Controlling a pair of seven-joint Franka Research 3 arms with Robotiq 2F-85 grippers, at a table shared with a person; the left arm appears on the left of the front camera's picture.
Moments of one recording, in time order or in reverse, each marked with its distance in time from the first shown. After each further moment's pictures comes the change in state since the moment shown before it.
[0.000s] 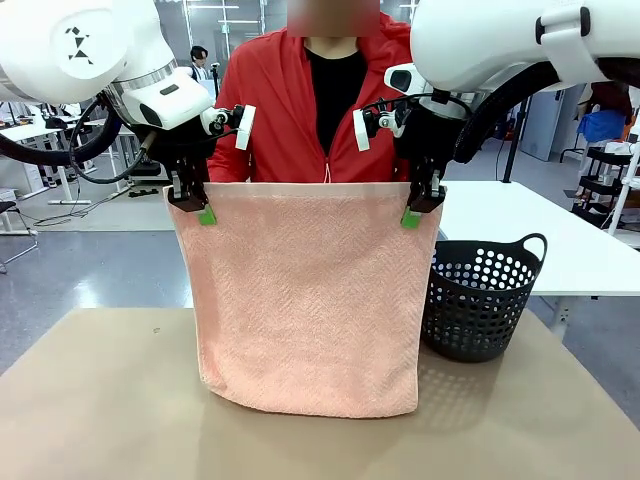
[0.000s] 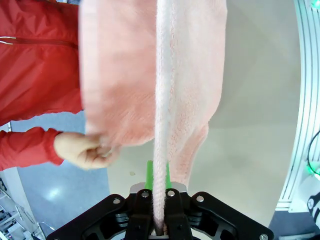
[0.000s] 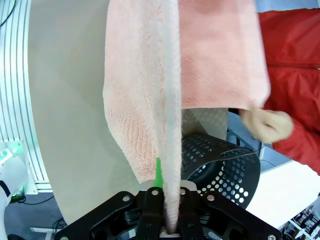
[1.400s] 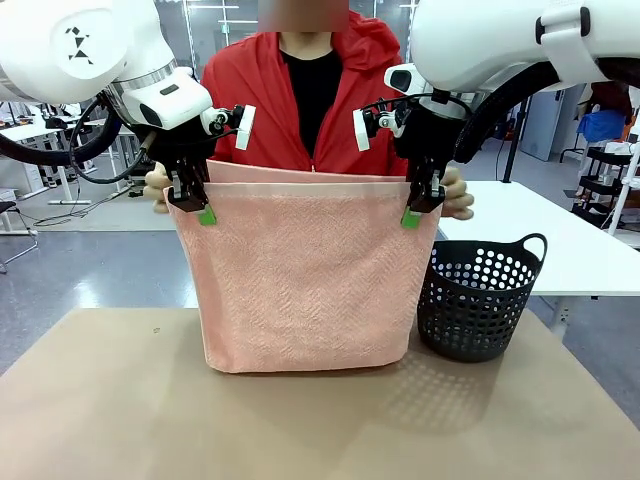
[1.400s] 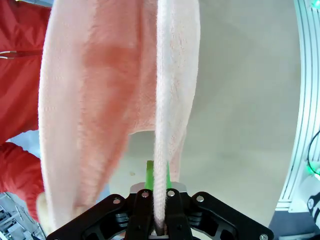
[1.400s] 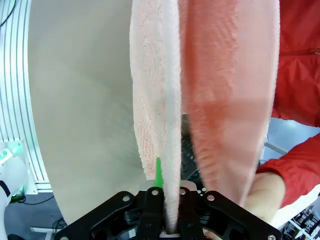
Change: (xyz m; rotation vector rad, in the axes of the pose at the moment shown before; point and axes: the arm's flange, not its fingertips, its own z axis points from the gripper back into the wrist) left arm 0.000 0.000 0.000 0.000 0.000 0.000; right arm 0.000 0.000 0.000 0.000 0.000 0.000
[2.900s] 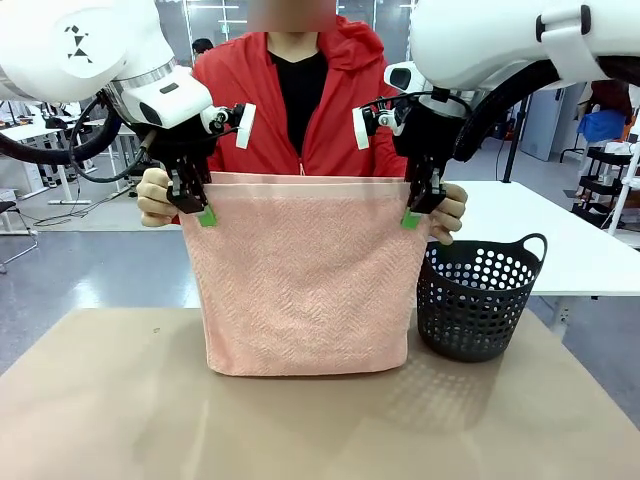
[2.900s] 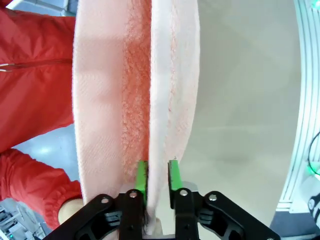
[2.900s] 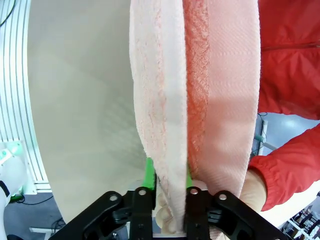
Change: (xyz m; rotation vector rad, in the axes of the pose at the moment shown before) left arm 0.001 -0.001 0.007 0.015 -0.006 -0.002; right arm 0.001 0.000 0.004 -0.009 -0.002 0.003
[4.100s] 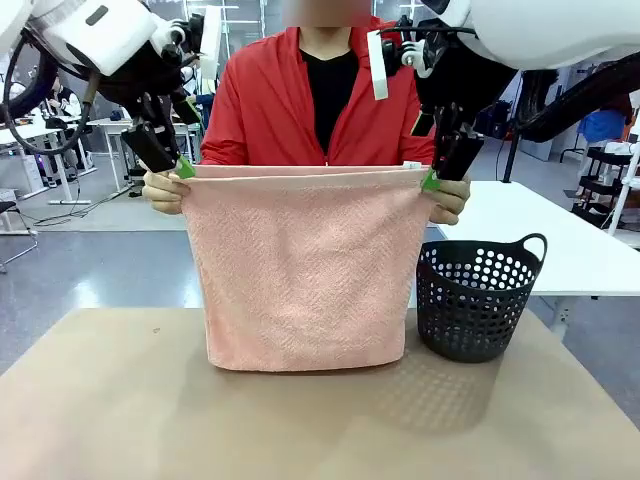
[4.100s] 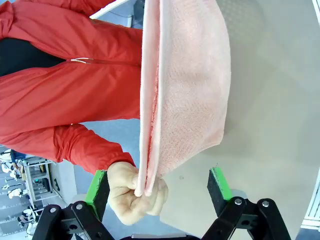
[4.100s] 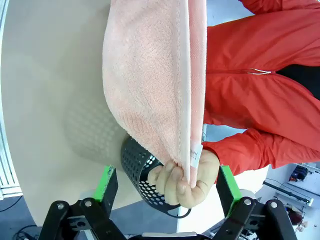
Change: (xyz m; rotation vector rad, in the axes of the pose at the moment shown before) left arm 0.003 -0.049 0.091 0.320 -0.109 -0.059; right arm 0.003 0.058 0.082 -0.314 -0.044 0.092
